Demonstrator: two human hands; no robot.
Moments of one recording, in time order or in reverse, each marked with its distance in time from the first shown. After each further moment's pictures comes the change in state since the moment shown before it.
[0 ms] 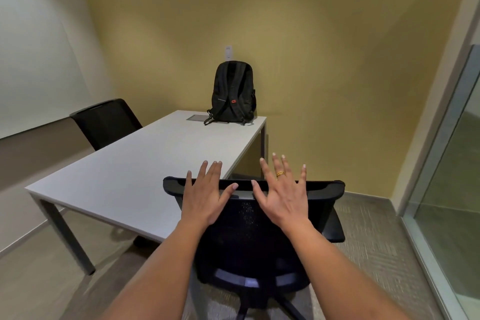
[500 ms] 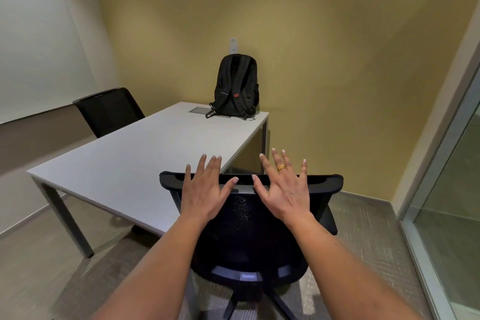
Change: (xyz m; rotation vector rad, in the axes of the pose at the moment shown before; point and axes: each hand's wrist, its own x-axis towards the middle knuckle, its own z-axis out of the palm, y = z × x) left_hand -0.001 0.034 0.002 0.029 0.034 -0.060; right_hand 0.008 0.036 -0.003 0.011 -0.042 -0.072
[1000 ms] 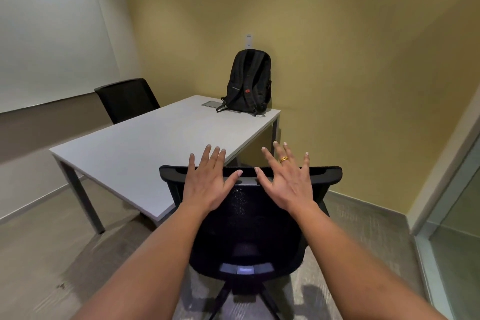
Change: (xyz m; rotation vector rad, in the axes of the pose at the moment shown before) left_hand 0.004 0.065 0.007 0.100 -0.040 -0.055; right_hand 0.011 0.071 -0.002 0.100 -0.028 -0.117
